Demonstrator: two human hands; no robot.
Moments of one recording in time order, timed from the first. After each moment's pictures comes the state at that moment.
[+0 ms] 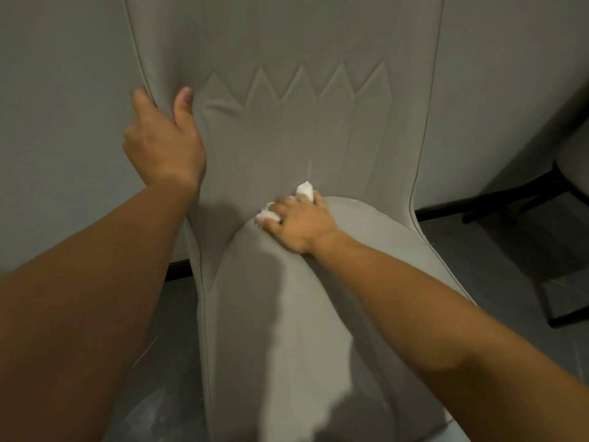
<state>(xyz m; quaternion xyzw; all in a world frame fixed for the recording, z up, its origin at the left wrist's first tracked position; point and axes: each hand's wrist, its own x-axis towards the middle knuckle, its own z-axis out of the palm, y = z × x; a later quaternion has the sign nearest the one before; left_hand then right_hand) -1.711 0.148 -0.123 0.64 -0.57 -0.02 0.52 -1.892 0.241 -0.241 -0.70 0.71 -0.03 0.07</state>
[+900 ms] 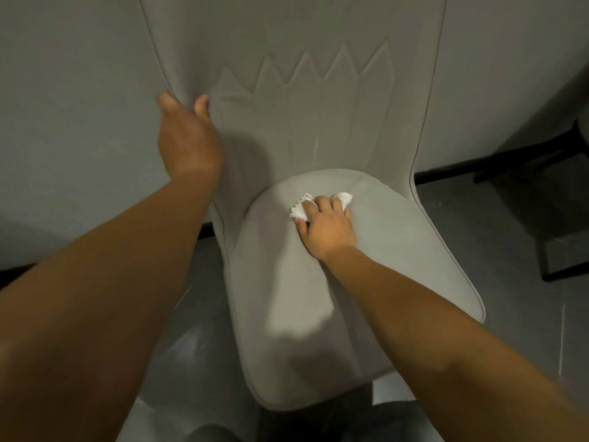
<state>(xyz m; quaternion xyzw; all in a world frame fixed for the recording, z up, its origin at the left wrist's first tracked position) -1.707 0.168 -0.104 0.68 -0.61 -0.12 0.40 -1.875 0.325 -0.248 -0.59 0.80 -0.07 0.06</state>
